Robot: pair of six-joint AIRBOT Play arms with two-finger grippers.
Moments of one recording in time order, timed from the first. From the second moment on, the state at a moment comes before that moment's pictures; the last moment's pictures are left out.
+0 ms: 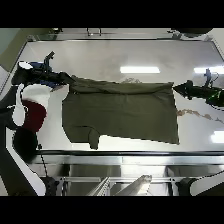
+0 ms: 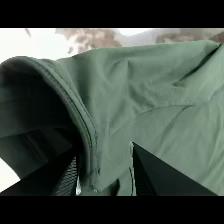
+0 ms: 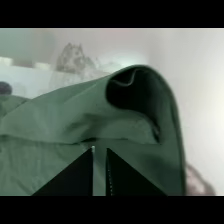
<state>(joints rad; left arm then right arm) 0.20 -2.20 2.04 0.70 -1.37 -0.93 -0.46 -1.89 1.33 -0.29 1.14 0.76</state>
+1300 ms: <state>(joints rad) 0.34 -1.18 0.59 0.93 -1.28 -1.25 -0.64 -1.48 0.77 -0.89 1.32 1.06</state>
